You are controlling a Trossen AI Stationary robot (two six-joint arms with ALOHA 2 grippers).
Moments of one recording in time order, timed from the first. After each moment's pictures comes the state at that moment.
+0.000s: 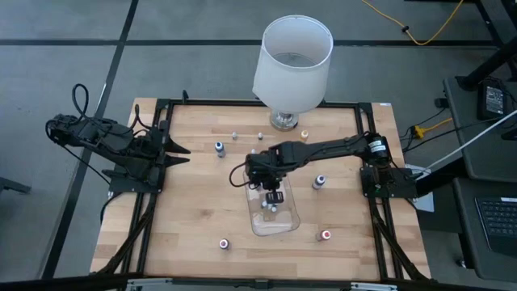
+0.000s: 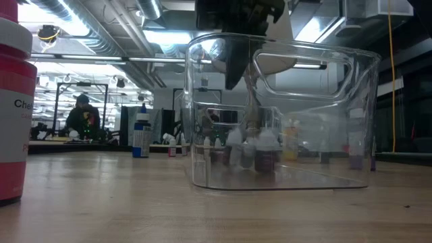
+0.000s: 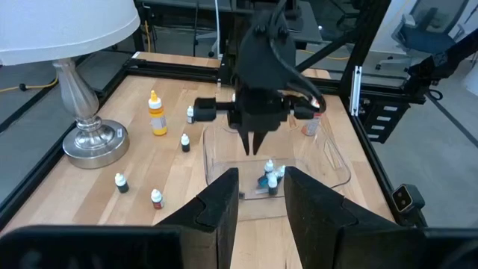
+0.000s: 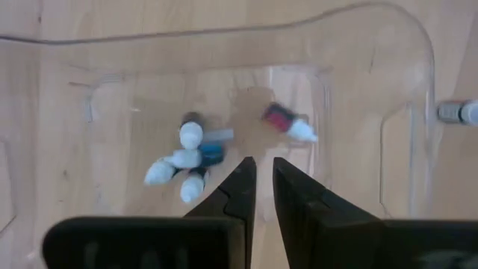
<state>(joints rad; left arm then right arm) -0.34 0.63 1.04 -0.79 -0.36 -0.25 0.09 2.03 1.81 -1.05 -0.07 -0.05</state>
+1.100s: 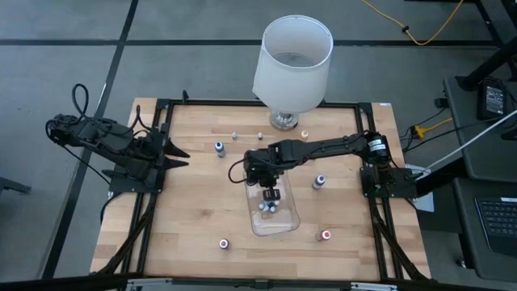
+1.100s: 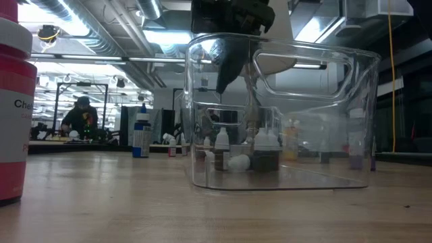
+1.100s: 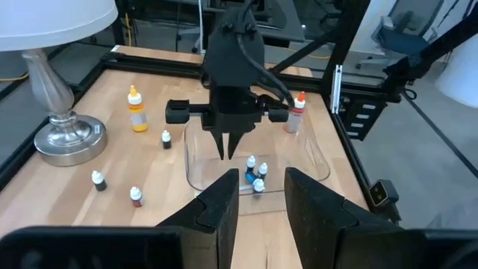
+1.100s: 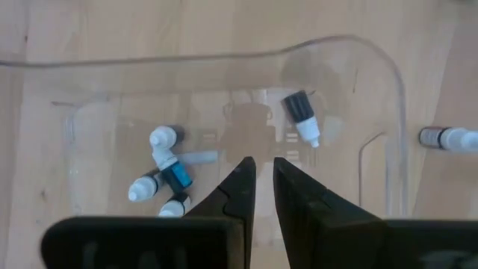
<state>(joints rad) -0.34 0.63 1.04 -0.79 -0.29 -0.28 0.07 2.03 1.78 -0.96 -0.06 -0.08</state>
